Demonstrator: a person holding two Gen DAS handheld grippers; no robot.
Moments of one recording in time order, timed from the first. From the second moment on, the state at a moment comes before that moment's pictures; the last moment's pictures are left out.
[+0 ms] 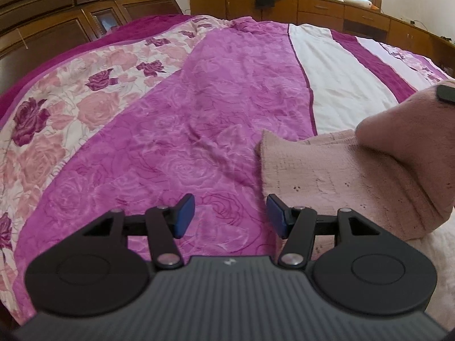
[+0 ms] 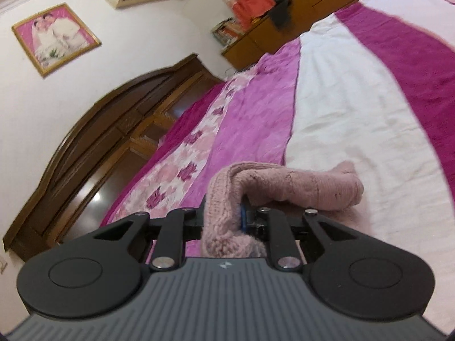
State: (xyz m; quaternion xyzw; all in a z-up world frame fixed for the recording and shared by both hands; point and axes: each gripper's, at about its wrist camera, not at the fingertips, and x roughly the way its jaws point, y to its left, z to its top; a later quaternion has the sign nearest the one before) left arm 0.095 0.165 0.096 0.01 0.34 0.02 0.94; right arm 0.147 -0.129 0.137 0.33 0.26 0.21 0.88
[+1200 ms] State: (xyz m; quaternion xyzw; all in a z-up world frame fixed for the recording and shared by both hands) left arm 0.105 0.154 0.114 -0.02 0.31 -0.05 0.95; right arm 0.104 -0.034 0.089 0.22 0.30 0.20 0.90
